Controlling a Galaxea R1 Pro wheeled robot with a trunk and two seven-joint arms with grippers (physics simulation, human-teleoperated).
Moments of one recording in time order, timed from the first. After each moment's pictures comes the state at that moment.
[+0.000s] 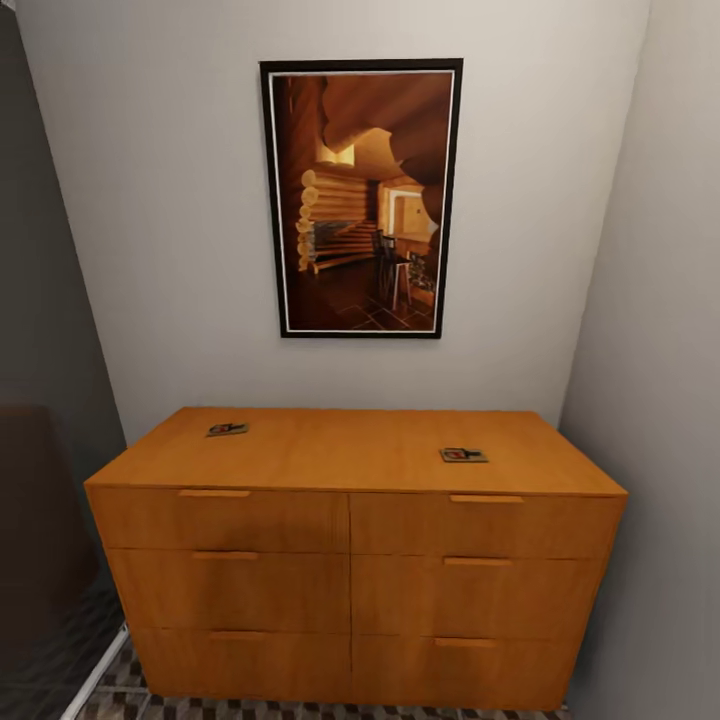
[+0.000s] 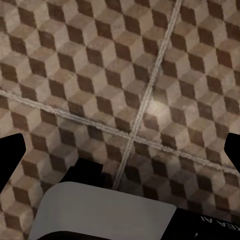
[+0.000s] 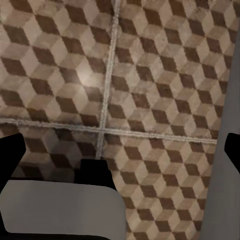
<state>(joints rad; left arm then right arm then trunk) -0.19 -0.04 -0.13 0.00 0.42 -0.18 0.08 -0.26 0.05 0.06 0.03 0.11 -0.02 -0.21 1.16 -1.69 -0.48</state>
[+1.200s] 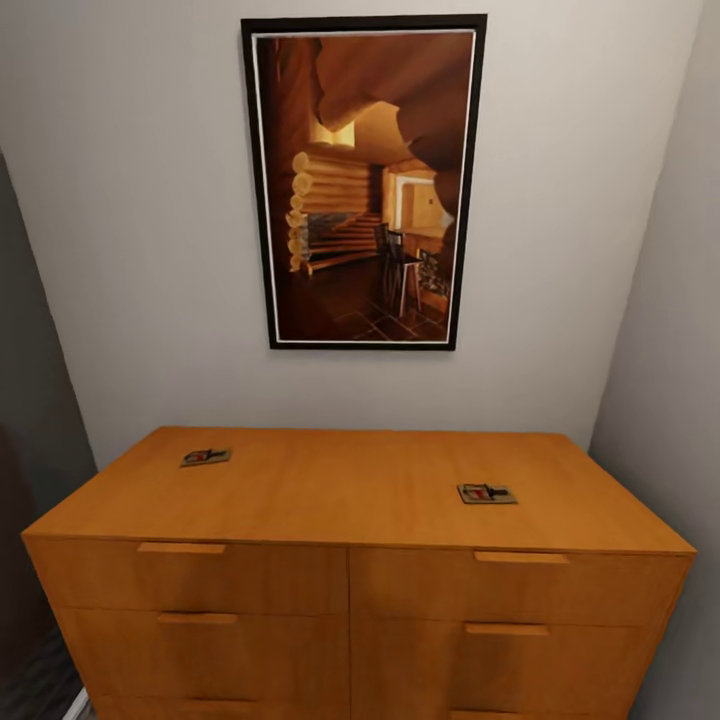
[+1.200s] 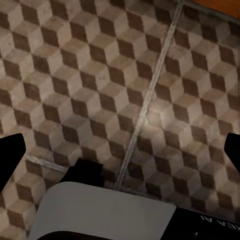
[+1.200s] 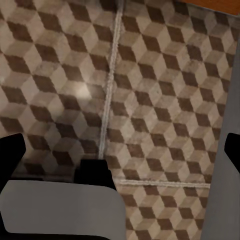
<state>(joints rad) -0.19 -0.04 -0.14 0.00 0.42 -0.18 0.08 -0.26 0.05 0.06 0.03 0.11 -0.02 -0.21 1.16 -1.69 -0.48</state>
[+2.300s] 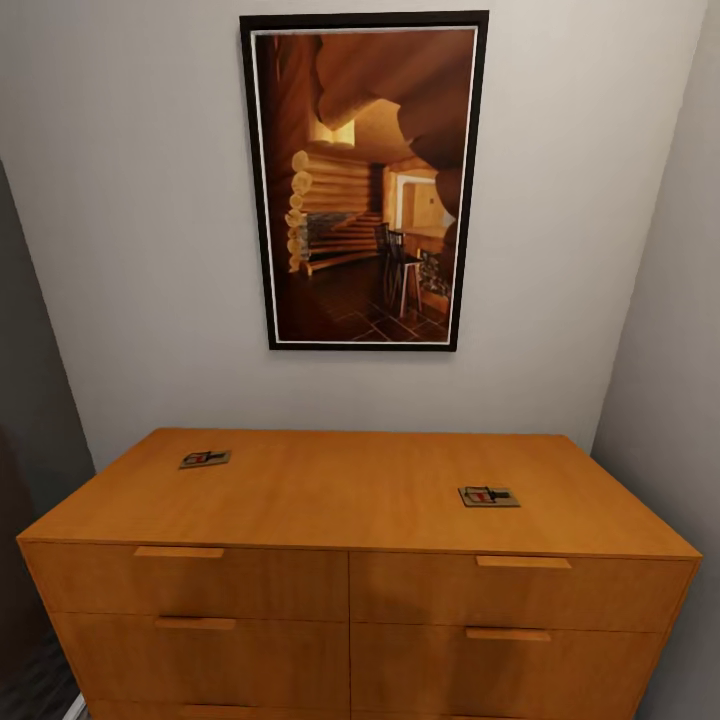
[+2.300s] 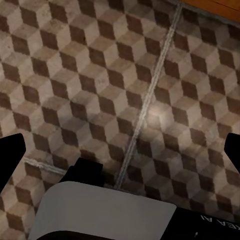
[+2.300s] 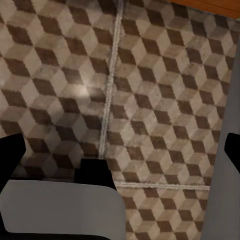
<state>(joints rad) -0.19 -0.04 -0.14 0.00 0.42 -0.18 0.08 -0.26 0.05 0.06 0.03 0.11 -0.02 -0.21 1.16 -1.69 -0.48</state>
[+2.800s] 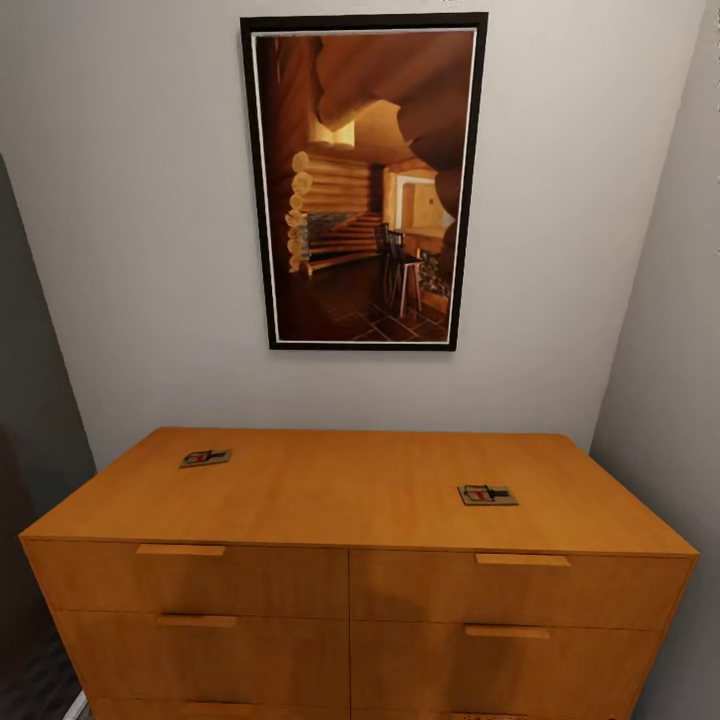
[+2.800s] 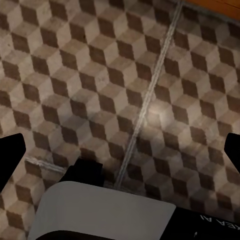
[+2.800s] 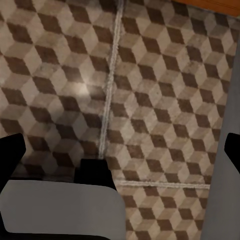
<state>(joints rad) -0.19 -0.04 -0.14 0.00 0.42 -0.18 0.08 -0.26 0.05 0.06 0.03 0.11 -0.02 -0.21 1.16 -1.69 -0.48</state>
